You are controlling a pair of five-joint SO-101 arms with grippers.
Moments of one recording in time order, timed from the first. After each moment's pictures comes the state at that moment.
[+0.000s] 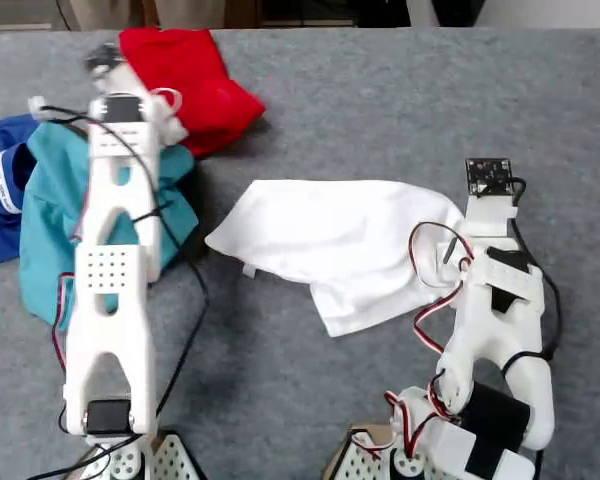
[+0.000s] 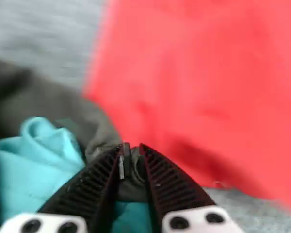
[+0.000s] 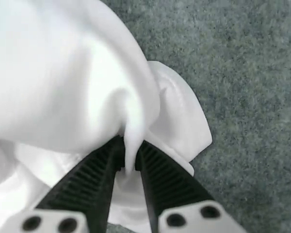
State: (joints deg) left arm -8.8 68.7 -82.8 84.4 22.3; right arm 21.1 -14.5 55.0 32.2 13.4
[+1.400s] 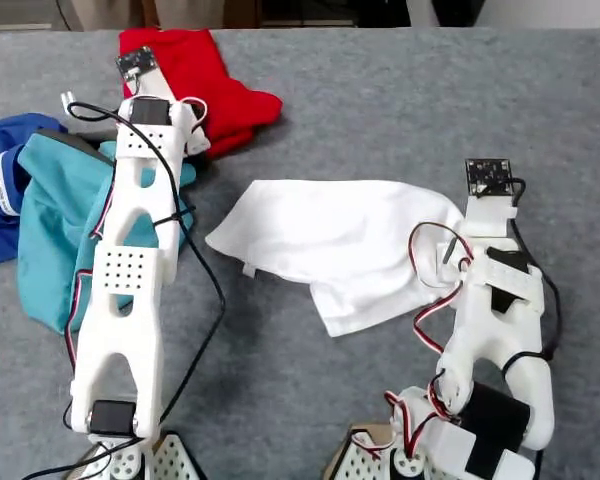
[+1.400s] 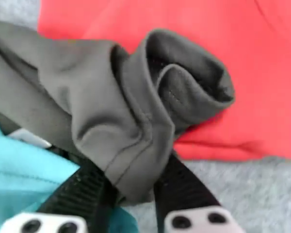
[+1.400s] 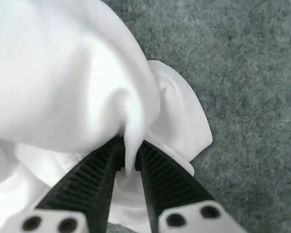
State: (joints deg) left arm -0.5 70.8 -78.4 85.0 19.5; right arm 21.1 -14.5 55.2 32.1 13.4
